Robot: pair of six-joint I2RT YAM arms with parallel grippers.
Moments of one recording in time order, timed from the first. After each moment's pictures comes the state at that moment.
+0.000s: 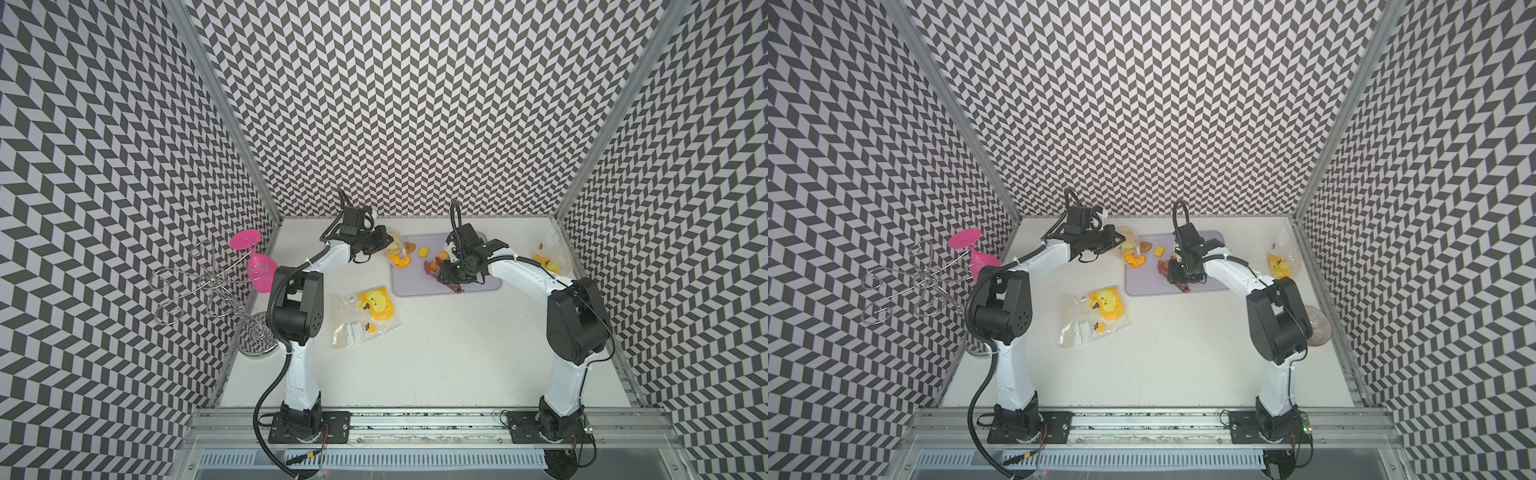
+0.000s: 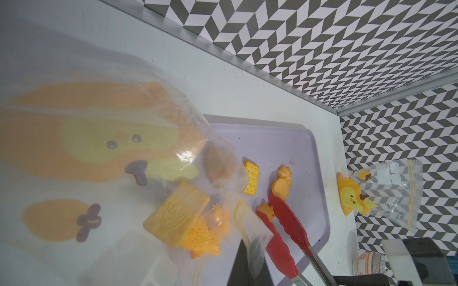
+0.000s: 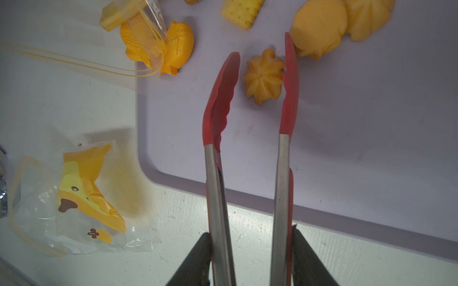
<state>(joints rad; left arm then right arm) -0.23 2.03 1.55 -0.19 0.52 -0.57 0.47 1.89 1.48 -0.71 -0.17 0.35</state>
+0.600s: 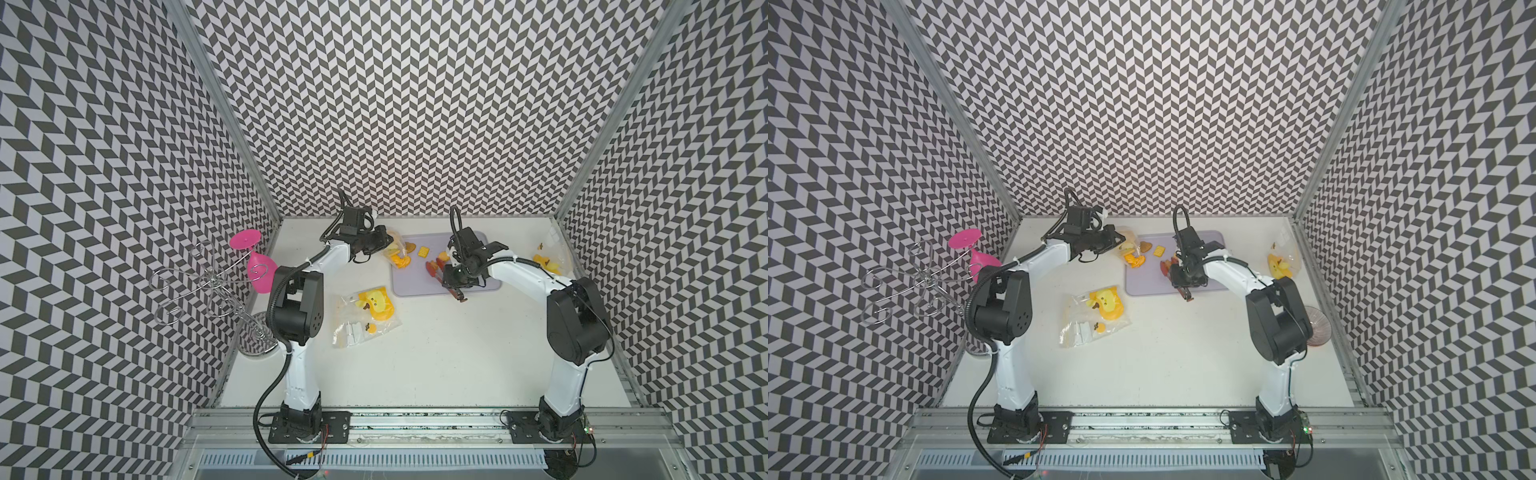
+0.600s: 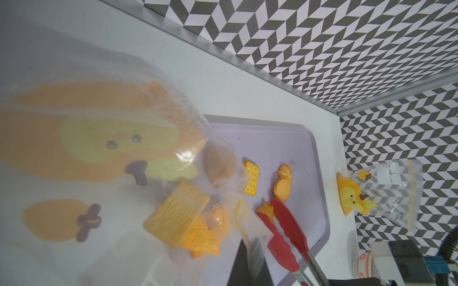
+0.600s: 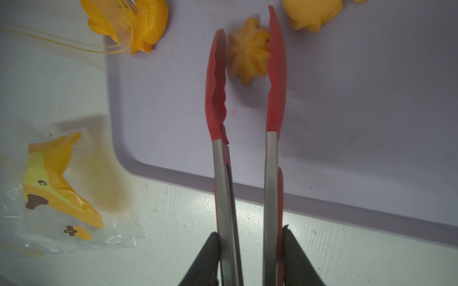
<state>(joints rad) -0.23 2.03 1.55 -0.19 0.52 -0.57 0.47 1.88 1.45 -0.73 -0.15 0.34</state>
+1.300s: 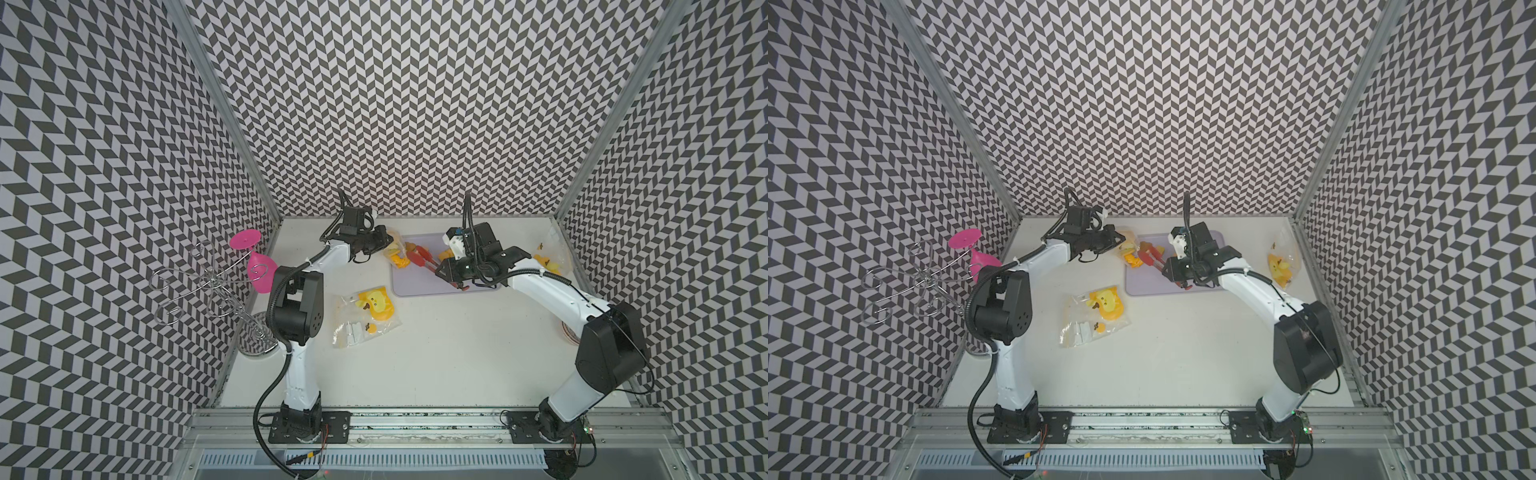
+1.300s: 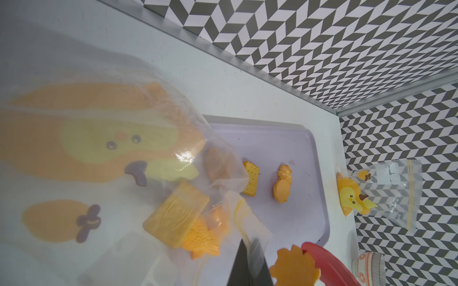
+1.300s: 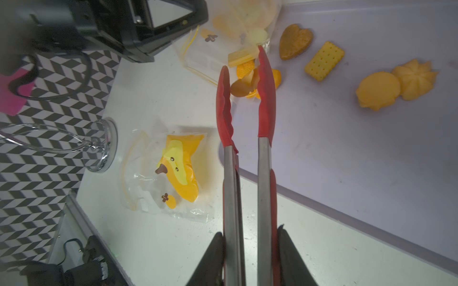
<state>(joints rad) -0.23 2.03 1.55 -0.19 0.52 -0.57 0.49 1.66 1.34 -0.53 -0.36 0.27</state>
